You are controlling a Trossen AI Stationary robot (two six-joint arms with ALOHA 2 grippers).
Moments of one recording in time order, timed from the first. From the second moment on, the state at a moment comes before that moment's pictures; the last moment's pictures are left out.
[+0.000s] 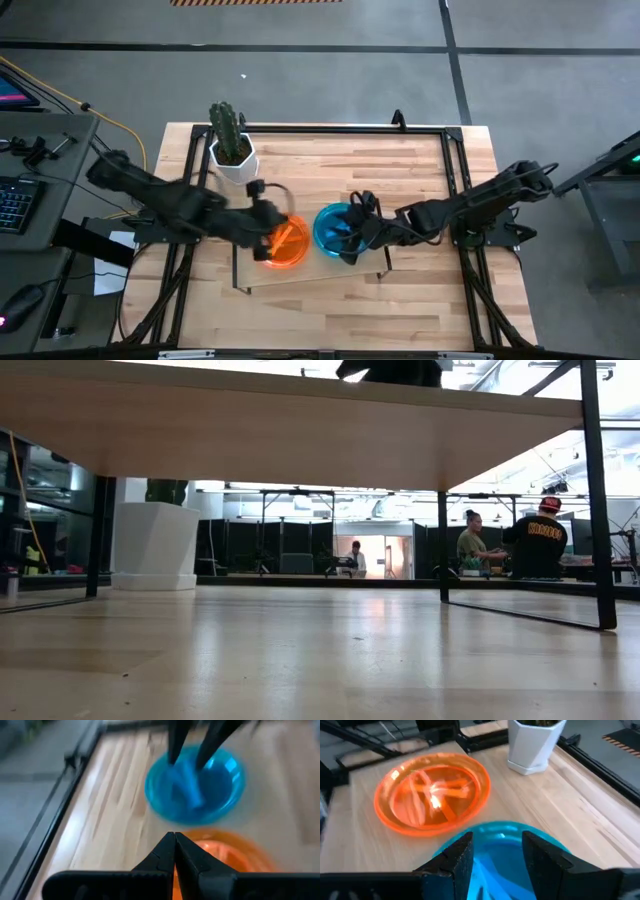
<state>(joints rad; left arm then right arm) -0.43 1.33 1.32 -0.83 -0.60 -0.24 0.34 1.52 1.20 -0.29 0.56 0.44</state>
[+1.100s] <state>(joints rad) -0.04 0.62 0.16 0.60 0.08 -0.01 0.41 1.52 1.20 -0.66 0.73 0.70</state>
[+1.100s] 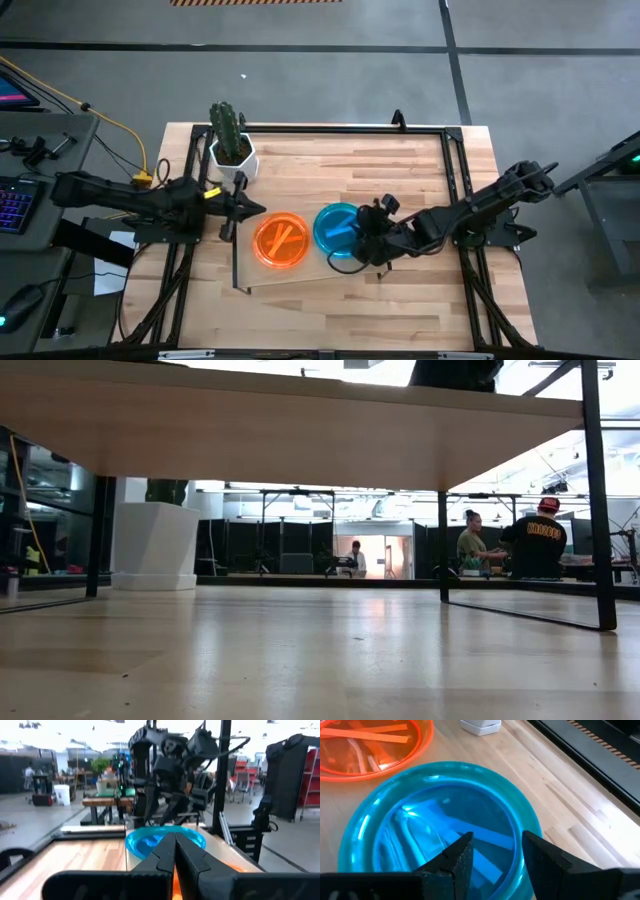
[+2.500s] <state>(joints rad) -0.01 0.08 0.02 0.28 0.14 -0.06 0.75 1.30 1.20 -1.18 1.04 1.10</state>
